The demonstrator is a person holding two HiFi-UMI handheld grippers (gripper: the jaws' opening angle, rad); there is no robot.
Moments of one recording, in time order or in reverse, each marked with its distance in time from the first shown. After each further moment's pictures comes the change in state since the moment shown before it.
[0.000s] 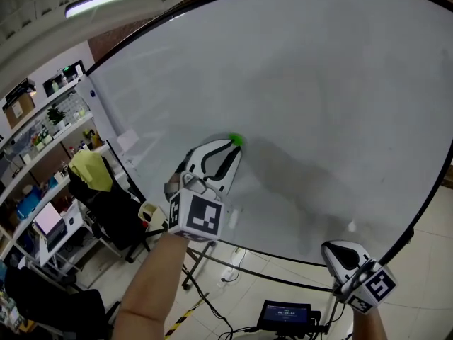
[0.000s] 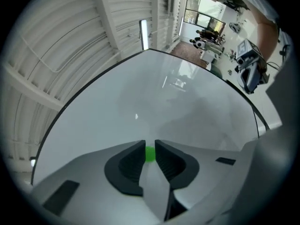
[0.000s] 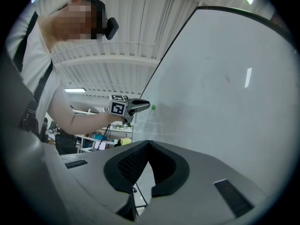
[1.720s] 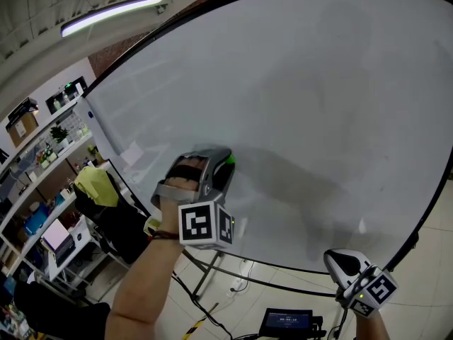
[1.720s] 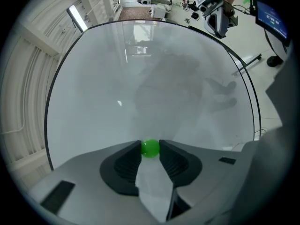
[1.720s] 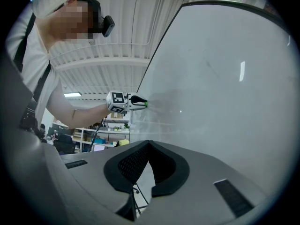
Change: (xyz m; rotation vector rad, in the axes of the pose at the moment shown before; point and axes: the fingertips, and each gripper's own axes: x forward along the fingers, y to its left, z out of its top) left arm 0.032 -0.022 -0.006 0.636 0.311 -0.077; right arm -0.017 -0.031 -0.025 0.078 -0.001 -0.028
